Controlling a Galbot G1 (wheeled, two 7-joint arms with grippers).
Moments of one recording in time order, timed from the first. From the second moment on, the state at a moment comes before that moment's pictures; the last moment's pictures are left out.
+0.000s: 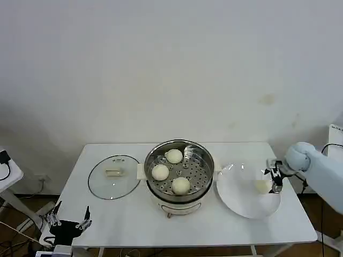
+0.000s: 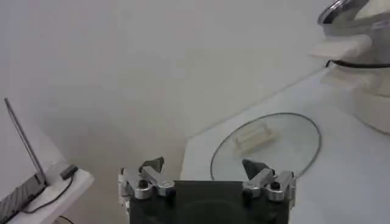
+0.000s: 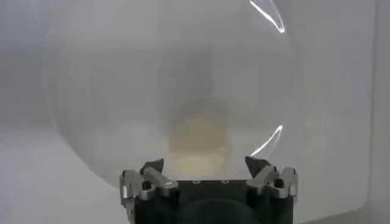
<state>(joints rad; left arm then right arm) 1.79 -1.31 -0.72 -2.20 0.20 0.27 -0.10 -0.15 0.65 -0.62 1.10 -0.24 -0.18 -1.06</state>
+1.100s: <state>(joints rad) 1.79 -1.31 -0.73 -2.21 0.20 0.27 -0.10 -0.13 0.67 -0.62 1.08 -0.22 -0.21 -1.05</state>
